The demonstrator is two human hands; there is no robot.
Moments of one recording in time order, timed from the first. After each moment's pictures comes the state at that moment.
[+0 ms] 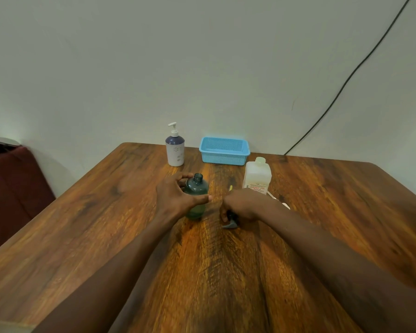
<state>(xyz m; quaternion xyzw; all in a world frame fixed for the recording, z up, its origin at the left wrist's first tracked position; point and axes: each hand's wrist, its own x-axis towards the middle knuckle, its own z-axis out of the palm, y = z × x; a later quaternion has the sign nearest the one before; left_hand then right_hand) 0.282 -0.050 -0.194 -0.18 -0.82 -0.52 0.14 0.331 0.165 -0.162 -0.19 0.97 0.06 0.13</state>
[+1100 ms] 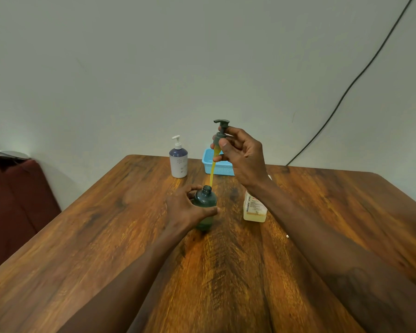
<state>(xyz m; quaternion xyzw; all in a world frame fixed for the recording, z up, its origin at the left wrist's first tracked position) 0.285 -0.038 -0.194 -0.18 -0.83 -0.52 0.11 0.325 0.125 -0.074 -0.14 0.70 -0.62 -0.32</state>
